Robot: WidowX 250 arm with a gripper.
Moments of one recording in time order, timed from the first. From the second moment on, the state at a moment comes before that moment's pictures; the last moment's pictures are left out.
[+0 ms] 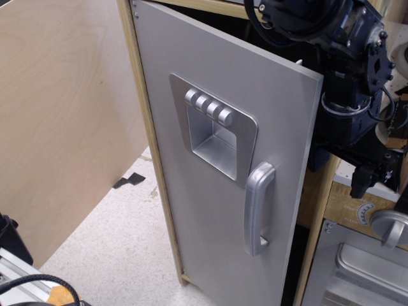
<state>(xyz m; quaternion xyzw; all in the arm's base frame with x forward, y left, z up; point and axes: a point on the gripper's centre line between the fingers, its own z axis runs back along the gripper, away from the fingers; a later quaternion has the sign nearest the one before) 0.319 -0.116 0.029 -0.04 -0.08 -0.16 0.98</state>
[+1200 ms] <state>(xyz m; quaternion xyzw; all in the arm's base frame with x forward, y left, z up) 0.264 -0.068 0.059 -0.04 0.02 -0.05 1.00</state>
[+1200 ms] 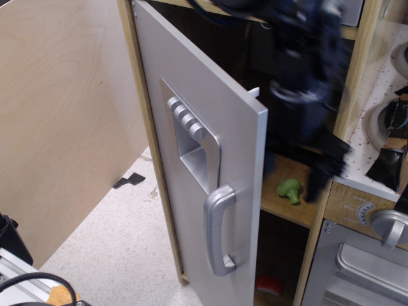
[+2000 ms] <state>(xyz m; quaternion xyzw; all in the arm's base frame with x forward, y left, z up) 0.263 0.048 0.065 -0.02 0.00 -0.08 1.00</state>
